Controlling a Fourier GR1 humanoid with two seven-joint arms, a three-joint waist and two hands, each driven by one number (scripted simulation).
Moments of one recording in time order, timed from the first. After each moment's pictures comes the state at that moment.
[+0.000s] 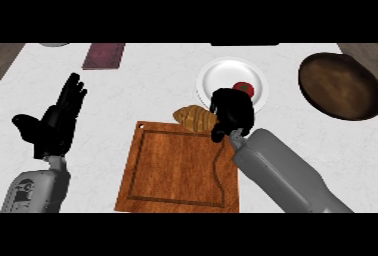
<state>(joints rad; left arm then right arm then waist) -0.23 0.18 0.12 -1.46 -0.01 0.06 0.07 -0.72 -0.19 0.64 -1.17 0.70 -0.06 0.85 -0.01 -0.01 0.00</state>
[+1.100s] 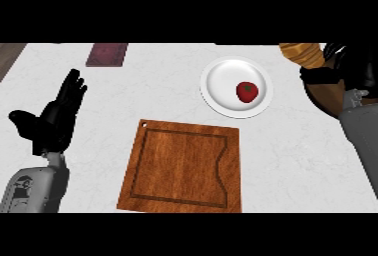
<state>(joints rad) -0.25 0.18 0.12 -1.46 0.00 0.04 0.08 -0.65 -0.49 0.09 -1.24 0.62 -0.33 0.57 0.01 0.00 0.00</state>
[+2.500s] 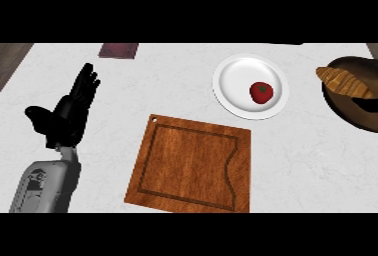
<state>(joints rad) -0.29 0.15 0.08 -1.45 -0.02 0.04 0.07 -0.79 -0.68 -0.33 -0.24 0.44 -0.30 -0.18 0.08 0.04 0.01</state>
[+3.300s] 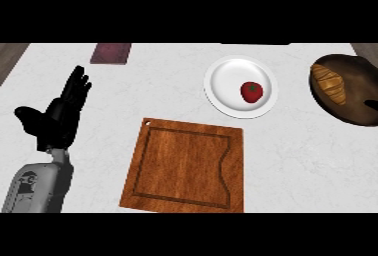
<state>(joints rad) -0.28 0.17 0.12 -1.45 0.00 0.03 0.08 -0.72 -0.70 -0.58 -0.22 0.19 -0.14 -0.53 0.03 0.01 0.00</state>
